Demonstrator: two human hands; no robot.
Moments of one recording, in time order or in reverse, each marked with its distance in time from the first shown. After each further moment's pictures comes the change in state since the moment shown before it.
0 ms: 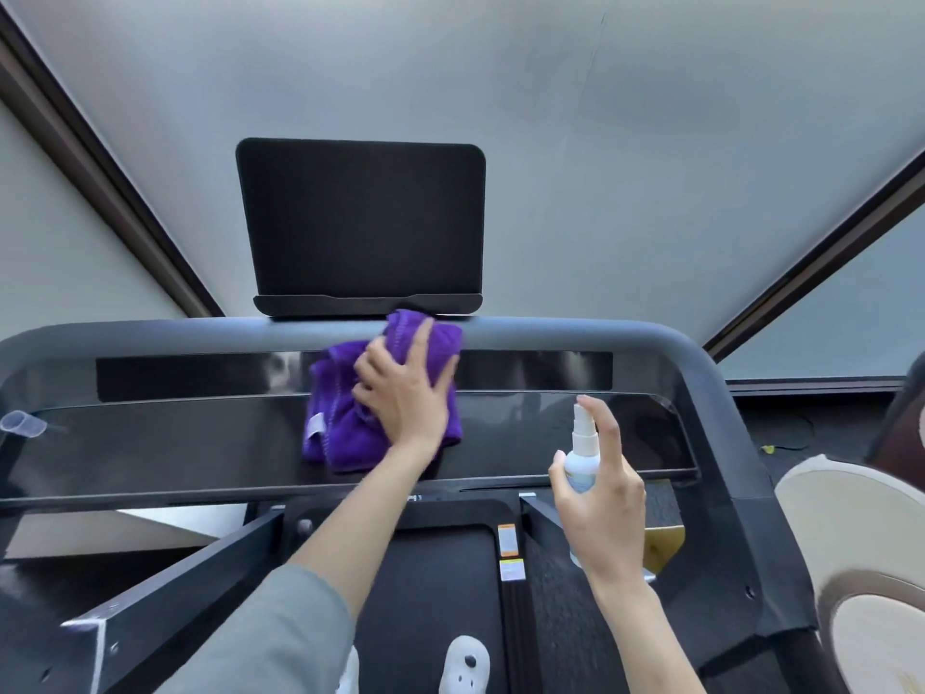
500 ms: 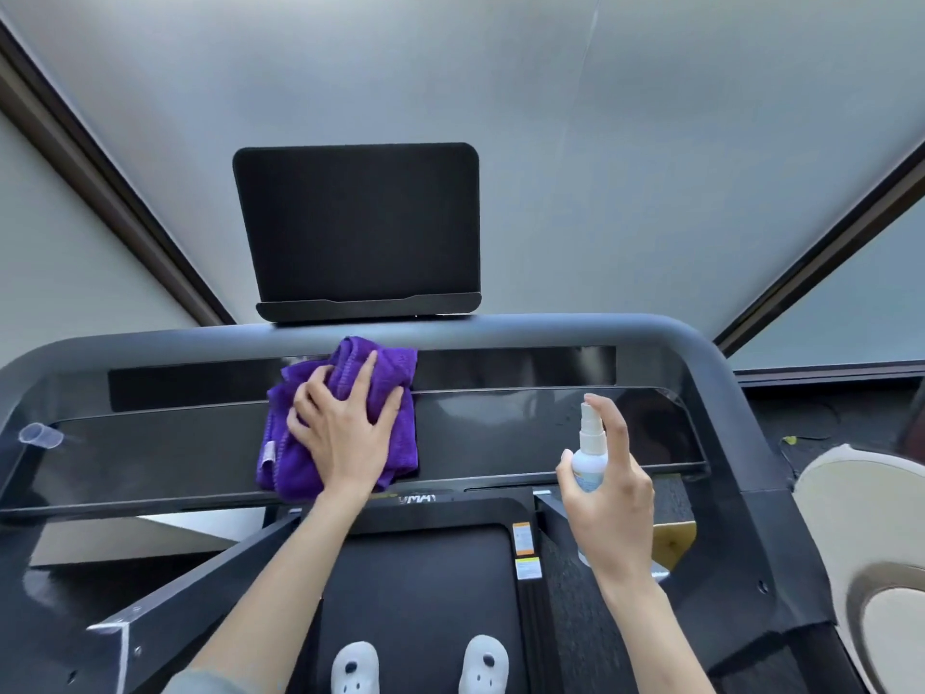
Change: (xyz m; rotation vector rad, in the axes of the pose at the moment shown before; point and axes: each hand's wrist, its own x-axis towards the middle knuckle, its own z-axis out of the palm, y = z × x) left_hand -0.008 -0.078 -0.020 0.040 -0.019 0.032; right_hand -0.001 0.008 0.000 0.019 0.015 0.018
